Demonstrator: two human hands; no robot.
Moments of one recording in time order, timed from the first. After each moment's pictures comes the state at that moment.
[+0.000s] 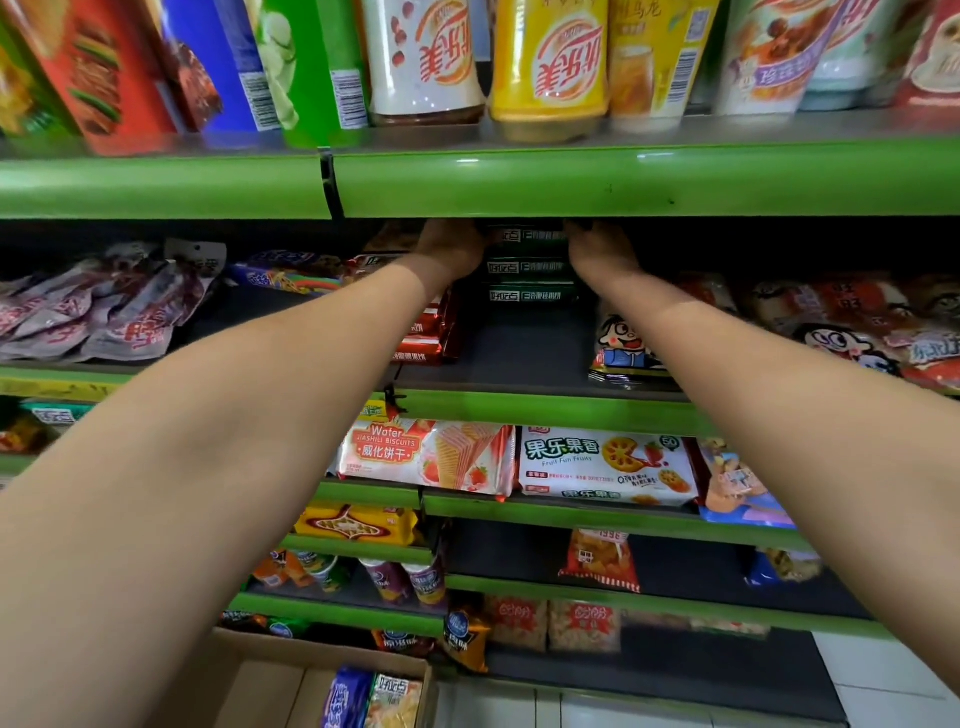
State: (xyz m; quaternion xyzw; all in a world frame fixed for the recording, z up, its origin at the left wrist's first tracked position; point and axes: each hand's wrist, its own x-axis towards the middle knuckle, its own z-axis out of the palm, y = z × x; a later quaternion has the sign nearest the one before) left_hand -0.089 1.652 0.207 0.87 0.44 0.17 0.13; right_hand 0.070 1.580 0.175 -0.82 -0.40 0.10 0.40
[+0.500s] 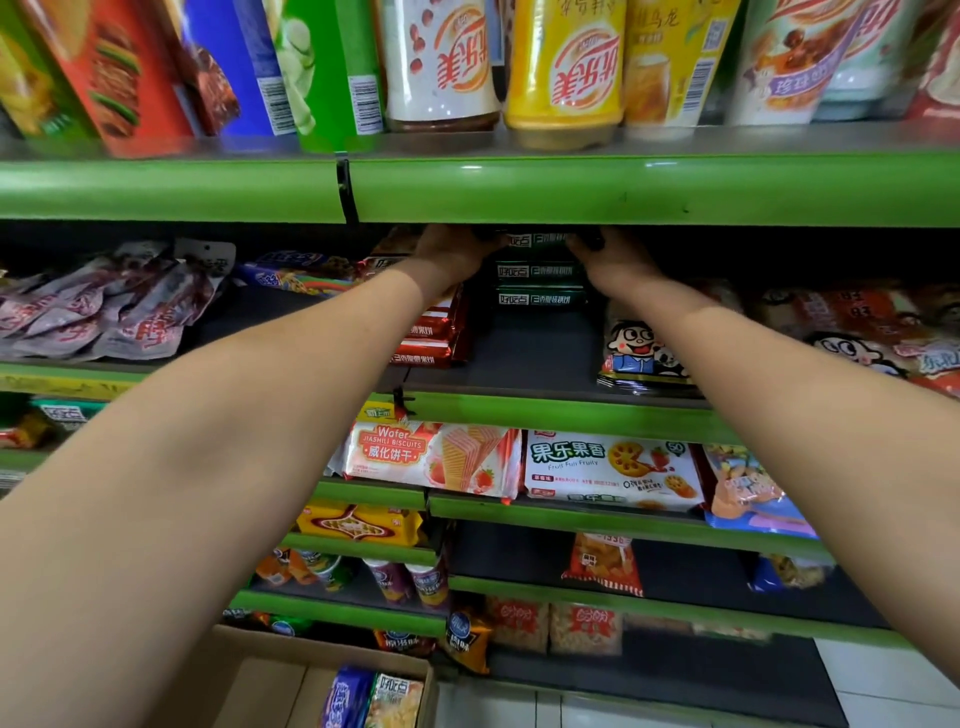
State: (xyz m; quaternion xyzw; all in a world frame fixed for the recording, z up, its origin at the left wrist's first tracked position) left_hand -0.101 1.662 0.204 0.89 0.40 0.17 0.14; right_hand 0.083 1.574 0.169 -0.81 -0.45 0.09 0.36
